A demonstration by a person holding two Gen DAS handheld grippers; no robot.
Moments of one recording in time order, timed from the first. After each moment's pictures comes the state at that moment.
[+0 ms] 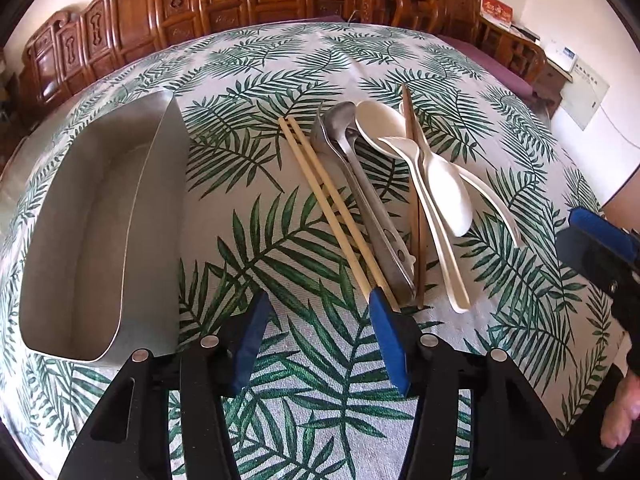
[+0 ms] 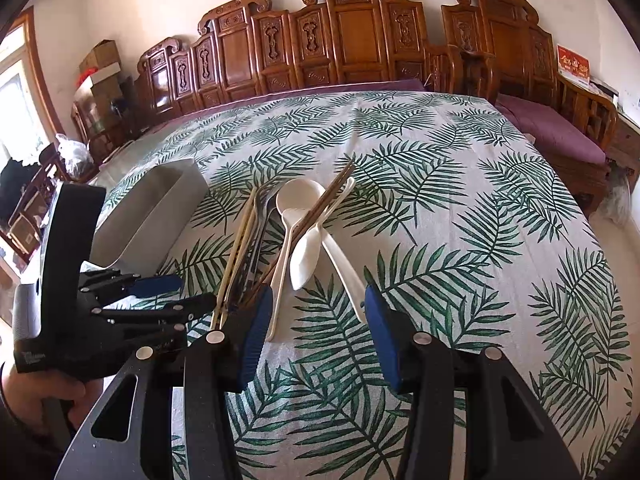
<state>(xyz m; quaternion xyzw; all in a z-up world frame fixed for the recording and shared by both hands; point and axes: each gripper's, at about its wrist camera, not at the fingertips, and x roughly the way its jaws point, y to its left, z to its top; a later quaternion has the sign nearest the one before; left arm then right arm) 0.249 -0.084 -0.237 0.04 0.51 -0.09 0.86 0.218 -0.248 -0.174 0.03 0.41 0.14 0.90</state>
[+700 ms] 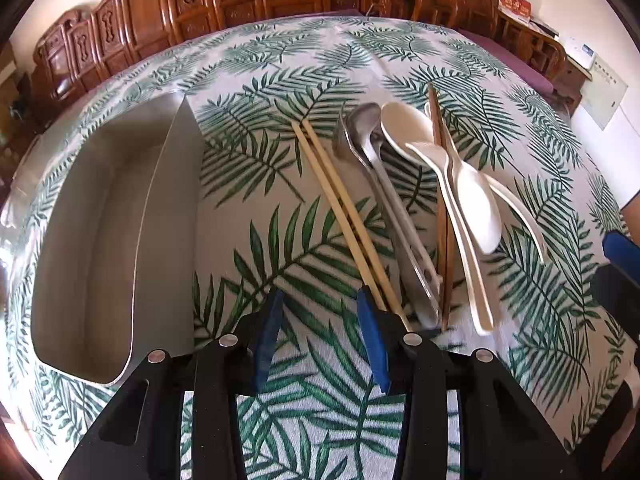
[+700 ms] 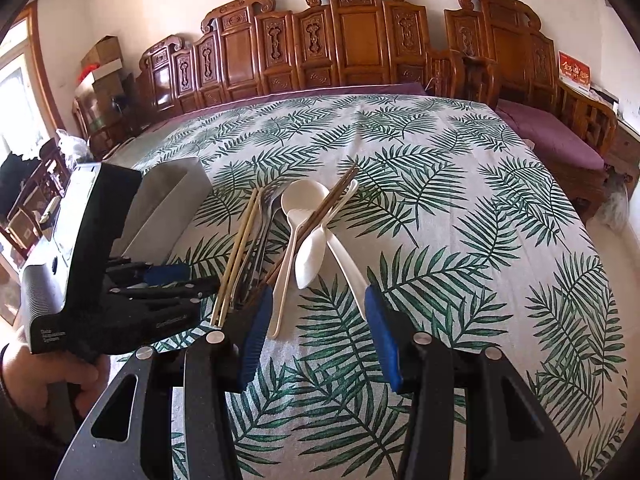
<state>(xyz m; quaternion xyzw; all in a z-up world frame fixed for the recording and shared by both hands) 0.264 -0.087 -0.239 0.05 0.52 -0.05 0.85 0.214 -0.246 -0.170 0.02 0.40 0.13 0.91</state>
